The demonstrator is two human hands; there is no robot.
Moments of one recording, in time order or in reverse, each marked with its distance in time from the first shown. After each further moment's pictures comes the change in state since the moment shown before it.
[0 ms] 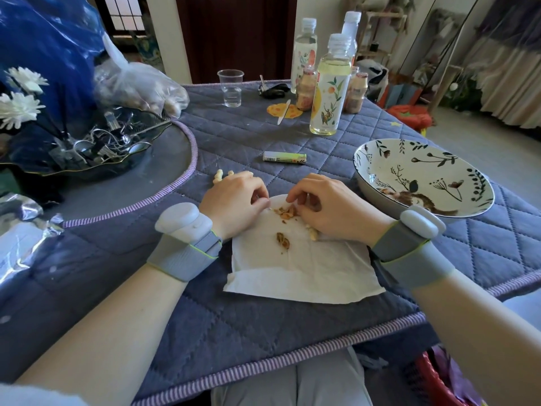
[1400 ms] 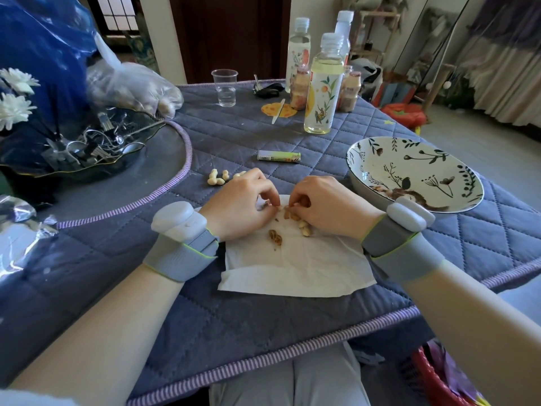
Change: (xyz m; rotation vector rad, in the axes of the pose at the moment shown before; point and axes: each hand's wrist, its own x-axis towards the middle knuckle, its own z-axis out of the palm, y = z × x) left_hand -0.002 0.007 0.004 -0.174 -0.002 0.241; right_hand 0.005 0.001 0.000 -0.182 -0.077 0.100
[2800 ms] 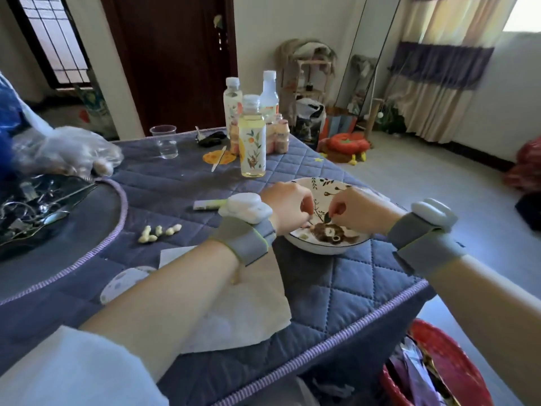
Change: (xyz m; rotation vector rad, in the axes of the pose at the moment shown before) left_hand 0.113 0.131 0.045 0.128 -0.191 0.103; right_hand -0.061 0.111 -0.090 -0.085 0.062 0.397
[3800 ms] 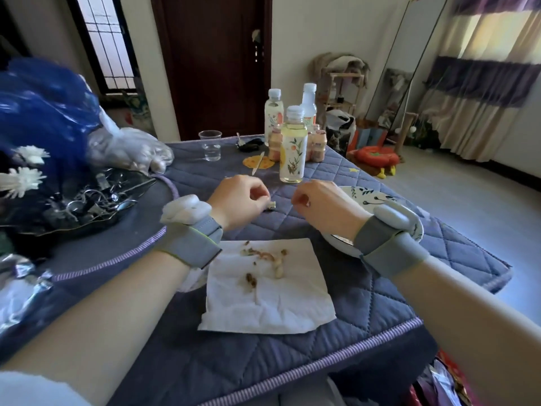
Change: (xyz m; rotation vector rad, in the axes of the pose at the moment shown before) left_hand -0.082 -0.080 -0.066 -0.111 0.255 -0.231; right_hand 0.014 -0.114 0.012 0.084 0.176 -0.312
